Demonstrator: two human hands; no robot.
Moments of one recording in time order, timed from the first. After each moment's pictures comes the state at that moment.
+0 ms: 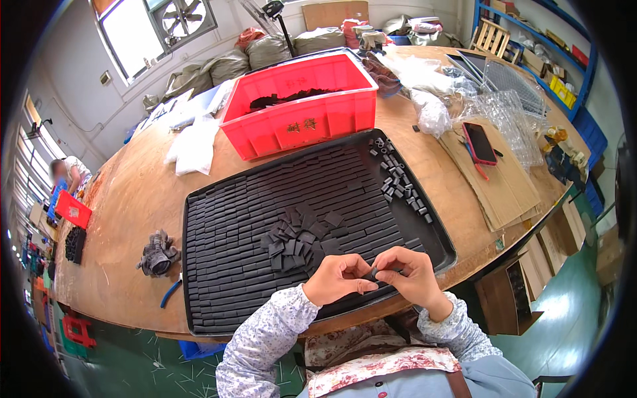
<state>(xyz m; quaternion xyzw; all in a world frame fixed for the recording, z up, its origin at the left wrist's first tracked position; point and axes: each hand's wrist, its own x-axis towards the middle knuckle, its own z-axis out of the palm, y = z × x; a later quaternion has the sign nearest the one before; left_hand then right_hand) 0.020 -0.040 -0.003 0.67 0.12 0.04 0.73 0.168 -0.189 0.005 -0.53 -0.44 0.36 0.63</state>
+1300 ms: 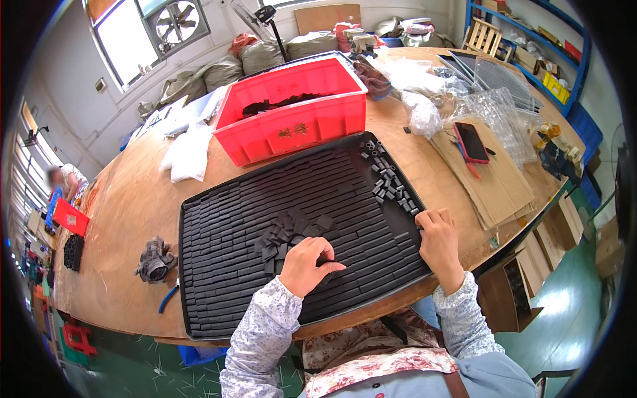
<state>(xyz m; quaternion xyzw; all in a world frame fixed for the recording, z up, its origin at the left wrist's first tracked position) 0.013 -0.012 0.002 0.91 0.16 0.22 0.32 0.245 -0.193 -0.009 -0.81 -0.50 -0.16 0.26</state>
